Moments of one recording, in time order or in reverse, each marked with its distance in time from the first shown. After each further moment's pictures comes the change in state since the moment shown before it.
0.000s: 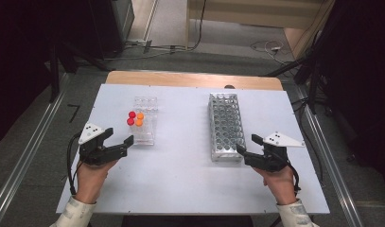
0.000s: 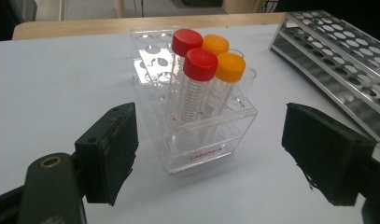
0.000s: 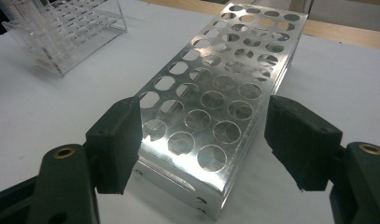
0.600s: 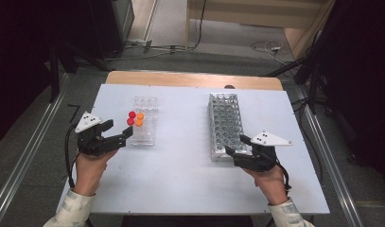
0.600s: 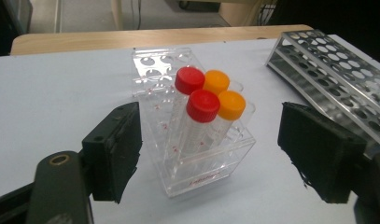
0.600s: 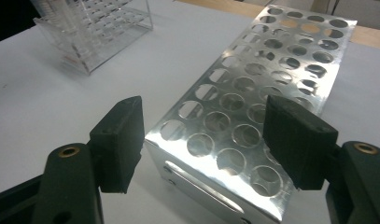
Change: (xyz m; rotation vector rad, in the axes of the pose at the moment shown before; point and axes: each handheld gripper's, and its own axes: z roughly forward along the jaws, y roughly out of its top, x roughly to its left) left arm 0.006 0.021 0.001 -0.010 -0.011 -0.022; right arm 0.024 0.009 0.012 0.021 0.054 -0.031
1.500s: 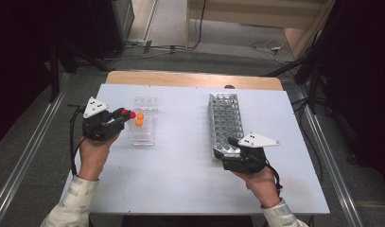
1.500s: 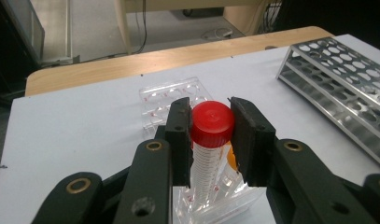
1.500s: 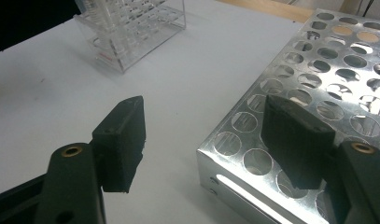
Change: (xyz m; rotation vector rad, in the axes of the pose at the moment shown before) left arm -0.002 0.033 0.020 -0.002 0.025 0.097; right arm 0.029 0.010 0.008 0.023 0.073 -0.038
